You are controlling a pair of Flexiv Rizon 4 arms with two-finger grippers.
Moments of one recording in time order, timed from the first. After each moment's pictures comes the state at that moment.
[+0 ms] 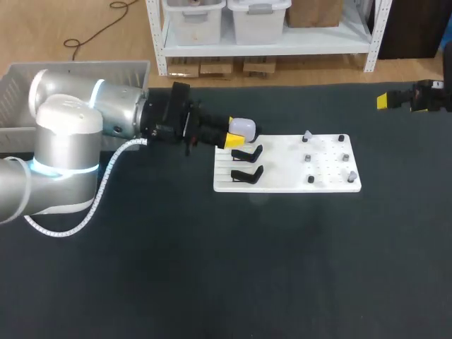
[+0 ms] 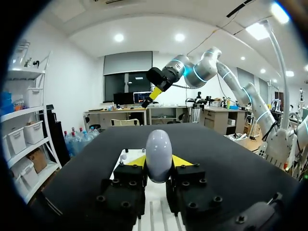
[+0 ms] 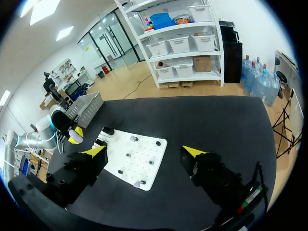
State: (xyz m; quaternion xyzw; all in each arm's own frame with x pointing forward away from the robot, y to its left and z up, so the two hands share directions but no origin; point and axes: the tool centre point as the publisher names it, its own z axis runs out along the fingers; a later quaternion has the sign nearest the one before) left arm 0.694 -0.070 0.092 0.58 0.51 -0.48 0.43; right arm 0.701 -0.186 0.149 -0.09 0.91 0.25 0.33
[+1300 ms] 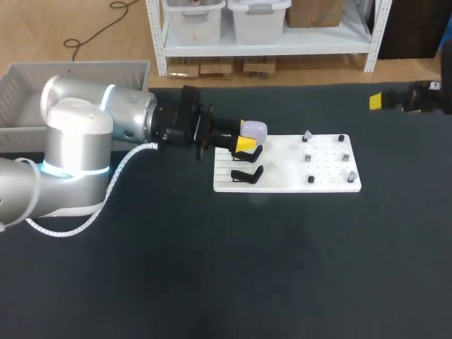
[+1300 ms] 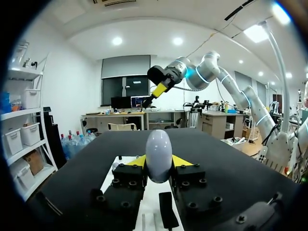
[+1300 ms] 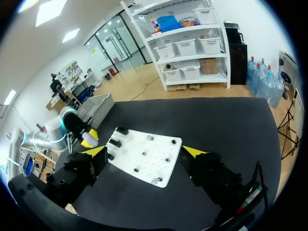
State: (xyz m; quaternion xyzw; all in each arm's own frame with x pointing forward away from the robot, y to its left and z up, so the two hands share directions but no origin) left arm 0.681 -0.093 0.097 0.57 0.49 -0.50 0.43; right arm 0.673 -0.156 0.170 -0.11 0.89 0.28 0.34
